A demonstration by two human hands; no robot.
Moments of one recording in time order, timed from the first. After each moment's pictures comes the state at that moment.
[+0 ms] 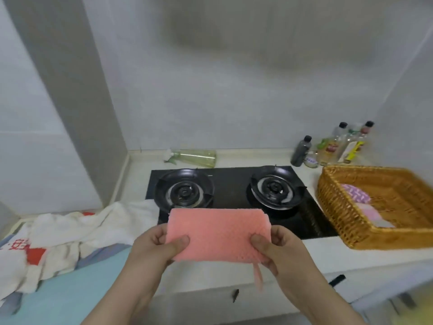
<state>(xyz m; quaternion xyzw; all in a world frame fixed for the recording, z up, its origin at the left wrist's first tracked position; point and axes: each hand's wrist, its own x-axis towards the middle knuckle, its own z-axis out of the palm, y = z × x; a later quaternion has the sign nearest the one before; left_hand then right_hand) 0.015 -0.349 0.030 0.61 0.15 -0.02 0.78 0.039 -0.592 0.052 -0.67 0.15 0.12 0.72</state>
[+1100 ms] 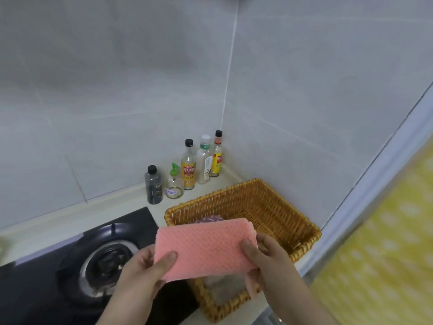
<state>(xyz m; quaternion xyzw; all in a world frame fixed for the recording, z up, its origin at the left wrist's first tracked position) 0.297 -0.781 0.012 0.59 0.07 -0.19 0.78 0.218 -1.001 0.041 -0.64 0.27 -0.04 0.72</state>
